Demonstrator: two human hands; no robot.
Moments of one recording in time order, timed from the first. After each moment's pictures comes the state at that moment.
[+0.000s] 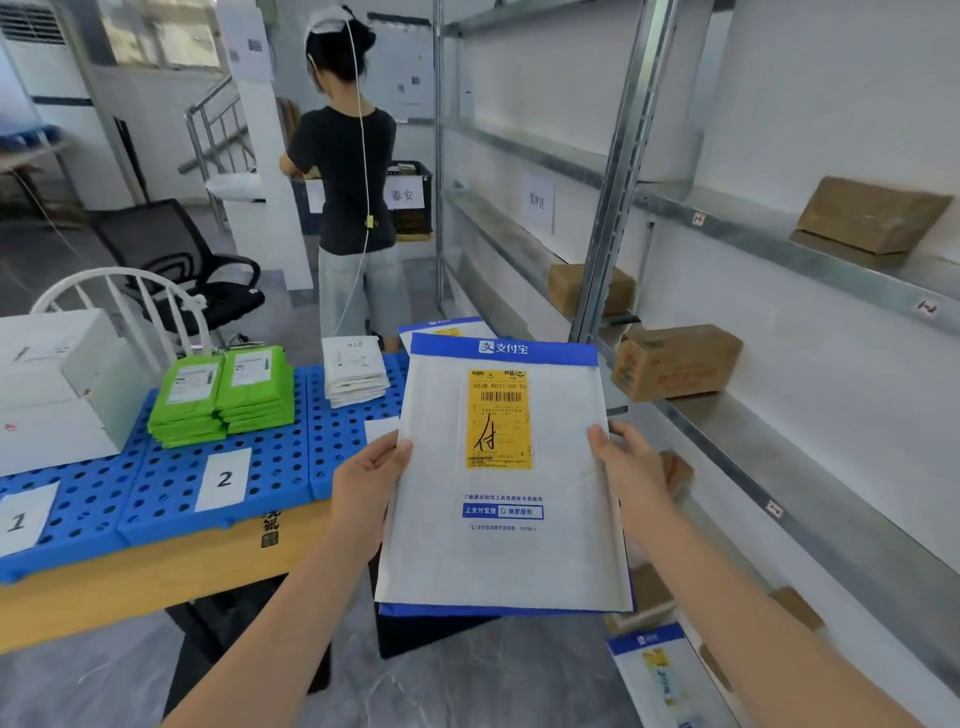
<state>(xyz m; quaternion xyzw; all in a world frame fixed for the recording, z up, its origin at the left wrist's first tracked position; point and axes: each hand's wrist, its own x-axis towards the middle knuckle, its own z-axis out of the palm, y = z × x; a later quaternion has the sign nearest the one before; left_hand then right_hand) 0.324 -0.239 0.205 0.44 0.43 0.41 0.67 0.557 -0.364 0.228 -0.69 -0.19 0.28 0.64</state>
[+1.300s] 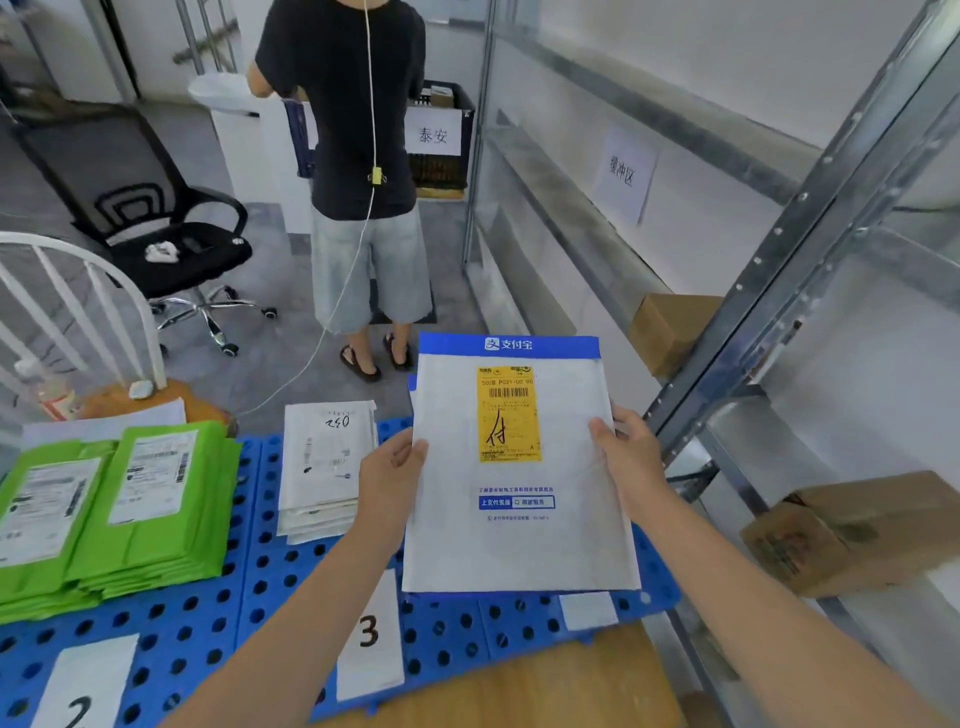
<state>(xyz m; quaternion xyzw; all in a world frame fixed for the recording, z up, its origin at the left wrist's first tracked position) 0.508 0.154 0.139 0.49 0.50 0.40 0.59 0.745 0.072 0.172 -0.75 -0.22 0.29 0.56</state>
